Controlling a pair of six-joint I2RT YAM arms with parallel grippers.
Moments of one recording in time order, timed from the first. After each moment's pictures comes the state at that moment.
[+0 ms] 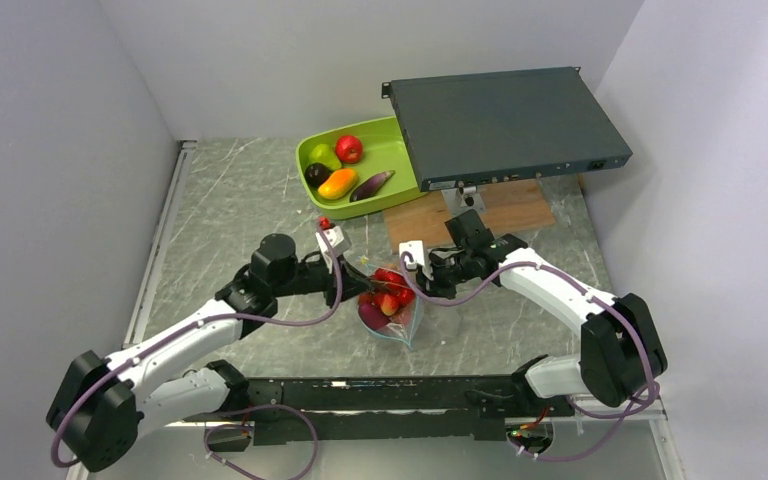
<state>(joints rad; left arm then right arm) -0.67 1.05 0.56 0.24 0.64 -0.18 0.52 1.34 0.85 -0.57 -0.72 -0.89</state>
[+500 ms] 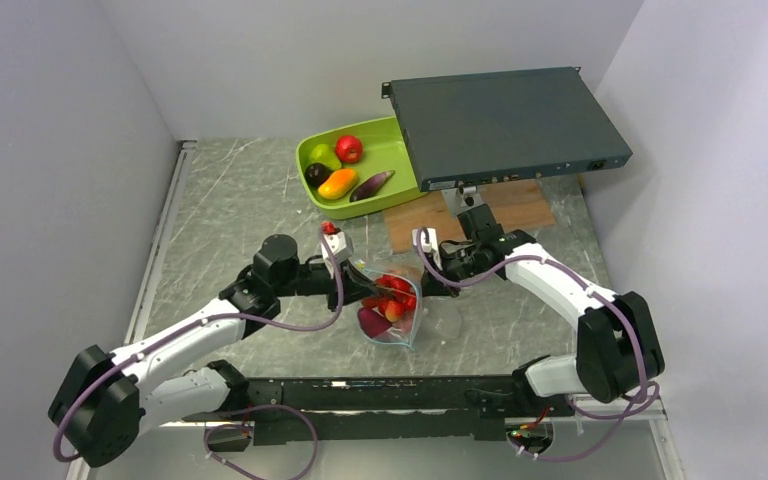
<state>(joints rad) -0.68 1.02 0.55 0.29 0.72 -0.13 0.43 1.35 0.86 -0.58 -0.93 -0.82</state>
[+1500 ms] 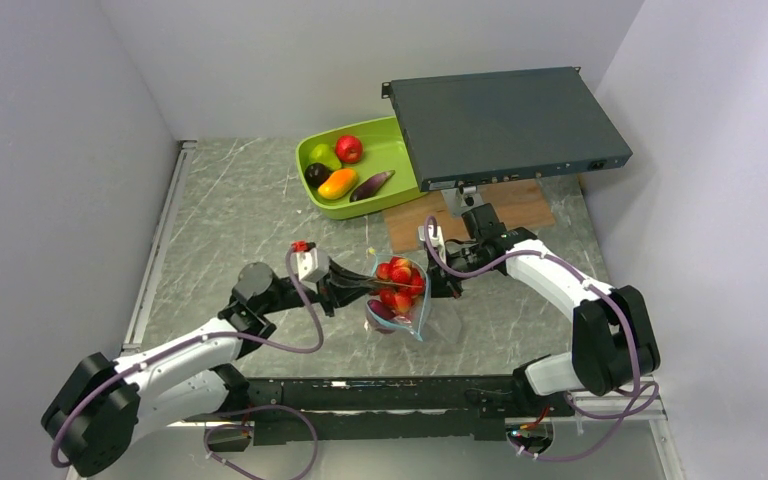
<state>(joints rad) -0.71 1.00 0.37 0.80 0.69 -0.19 0.38 1.40 0.86 -0.62 -1.06 -0.83</state>
